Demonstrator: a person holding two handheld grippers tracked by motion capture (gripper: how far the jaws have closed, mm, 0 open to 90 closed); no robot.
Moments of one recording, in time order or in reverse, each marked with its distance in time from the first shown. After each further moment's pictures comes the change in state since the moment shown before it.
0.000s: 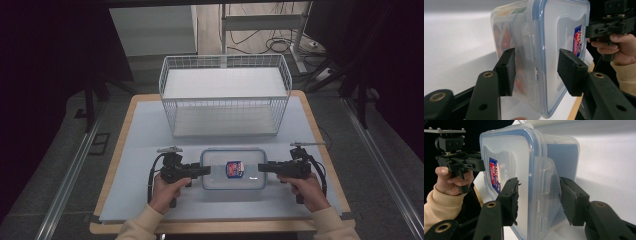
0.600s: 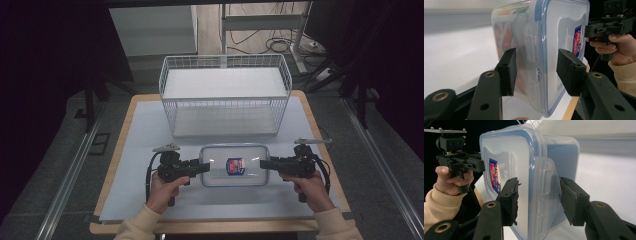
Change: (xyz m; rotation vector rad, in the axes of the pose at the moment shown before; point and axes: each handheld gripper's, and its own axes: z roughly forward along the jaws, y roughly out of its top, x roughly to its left) left arm -0.016 0.009 -0.014 -0.050 -0.001 0.063; right arm 0.023 0.008 -0.014 -0.060 -0.014 -0.093
